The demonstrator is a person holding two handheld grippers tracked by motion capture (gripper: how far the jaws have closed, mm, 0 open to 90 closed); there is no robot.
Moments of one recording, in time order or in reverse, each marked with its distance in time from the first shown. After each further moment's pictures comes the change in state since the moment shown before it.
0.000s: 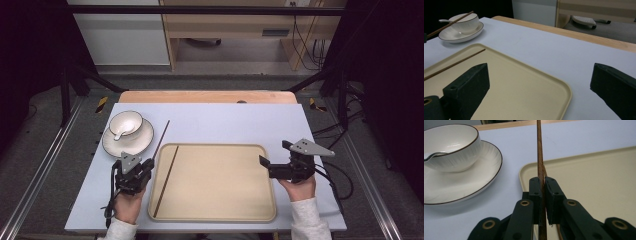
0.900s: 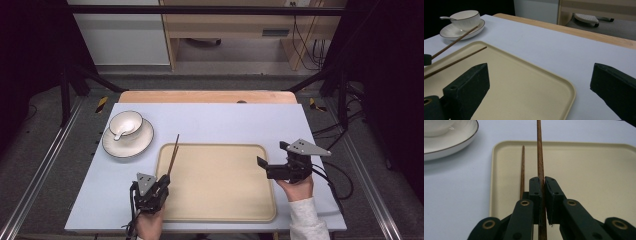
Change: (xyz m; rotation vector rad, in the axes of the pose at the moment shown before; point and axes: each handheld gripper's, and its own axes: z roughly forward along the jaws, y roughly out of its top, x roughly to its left) left arm -0.049 -0.049 0.008 -0.014 -0.007 -0.113; right arm 0.003 -0.002 0.005 0.017 0.011 0.003
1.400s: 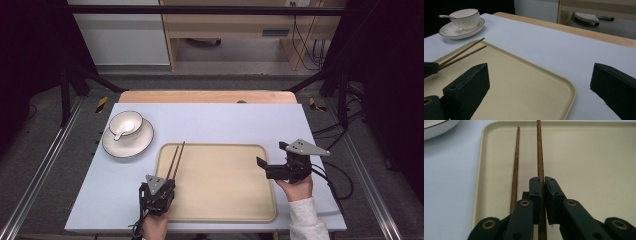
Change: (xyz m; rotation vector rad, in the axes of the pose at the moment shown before) left arm -0.009 -0.010 0.014 0.089 0.023 0.032; right arm 0.000 -0.001 0.002 0.007 0.001 -0.007
